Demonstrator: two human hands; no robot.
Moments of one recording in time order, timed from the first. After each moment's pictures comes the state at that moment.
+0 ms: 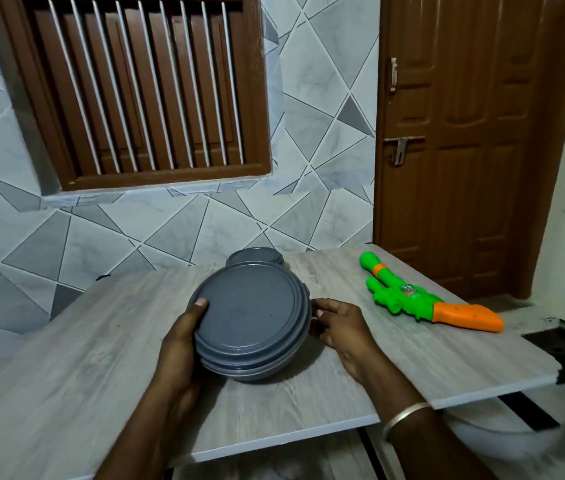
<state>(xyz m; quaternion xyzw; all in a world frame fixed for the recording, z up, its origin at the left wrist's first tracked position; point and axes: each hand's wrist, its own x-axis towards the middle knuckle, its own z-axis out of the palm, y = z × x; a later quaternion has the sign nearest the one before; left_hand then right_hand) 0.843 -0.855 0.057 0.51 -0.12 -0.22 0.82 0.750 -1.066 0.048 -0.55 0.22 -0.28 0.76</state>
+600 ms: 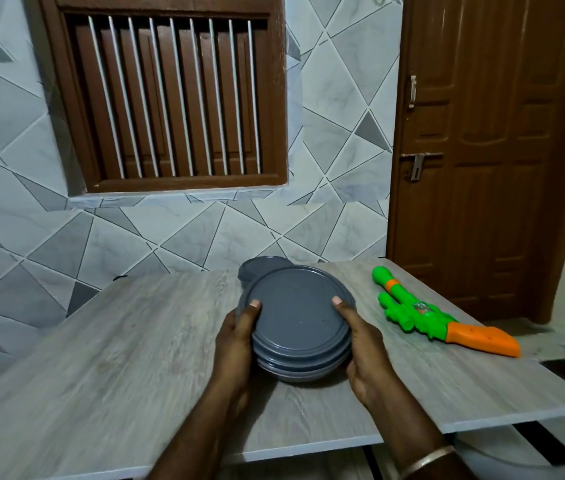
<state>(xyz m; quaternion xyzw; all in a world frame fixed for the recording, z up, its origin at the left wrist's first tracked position) 0.834 -0.907 0.049 0.53 -0.17 -0.17 0.81 0.737 -1.053 0.053 -0.46 0.21 -0.33 0.80</state>
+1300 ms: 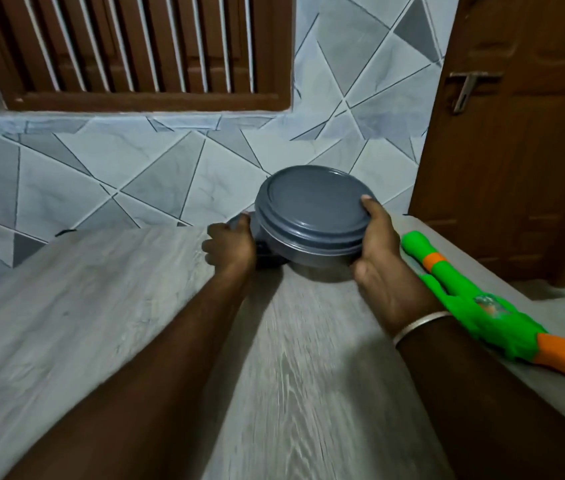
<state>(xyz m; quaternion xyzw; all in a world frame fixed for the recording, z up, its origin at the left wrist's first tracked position) 1.036 -1.044 0.072 0.75 0.01 -0.01 0.66 0.908 -1.174 0.097 -0.39 0.31 -0.41 0.76</state>
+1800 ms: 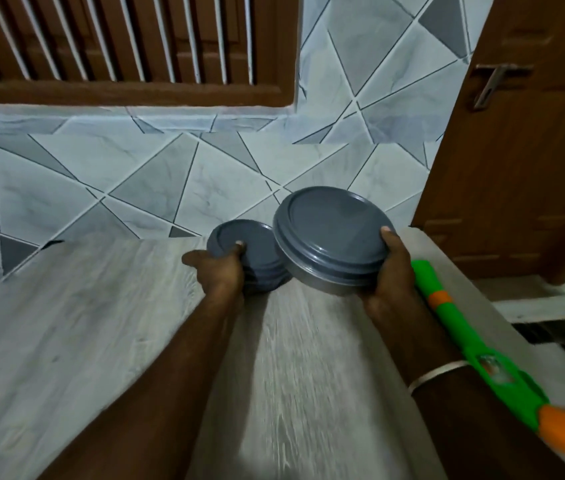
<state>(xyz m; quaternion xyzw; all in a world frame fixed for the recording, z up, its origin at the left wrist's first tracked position) 1.082 -1.060 0.076 0.70 0.12 -0.06 0.70 0.930 -1.209 0.106 -0.36 0.35 -0.38 0.78</state>
